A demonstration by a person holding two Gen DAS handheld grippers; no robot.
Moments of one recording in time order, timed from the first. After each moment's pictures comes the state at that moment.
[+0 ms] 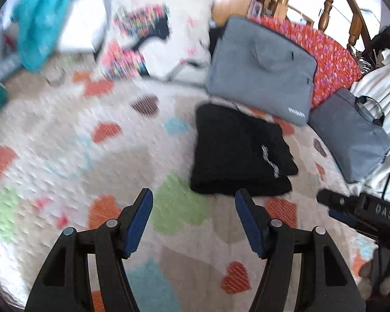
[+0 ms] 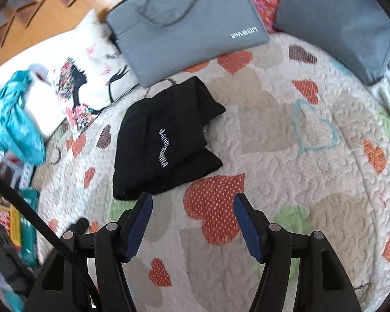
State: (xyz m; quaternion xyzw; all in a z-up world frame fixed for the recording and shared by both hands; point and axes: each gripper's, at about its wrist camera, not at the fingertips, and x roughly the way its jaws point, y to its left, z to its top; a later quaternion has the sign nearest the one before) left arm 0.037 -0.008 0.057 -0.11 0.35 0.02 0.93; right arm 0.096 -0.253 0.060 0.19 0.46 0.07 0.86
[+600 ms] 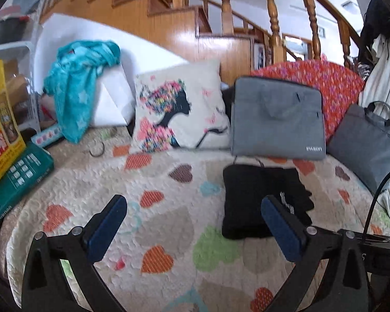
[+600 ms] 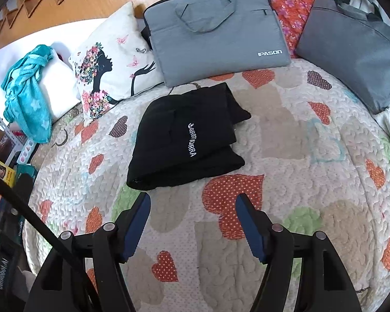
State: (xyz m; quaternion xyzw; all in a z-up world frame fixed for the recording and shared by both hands) left arm 0.000 -0.019 0.104 -0.01 0.22 0.09 0.97; right arm 0.079 -0.216 0.063 0.13 0.43 0.10 0.89
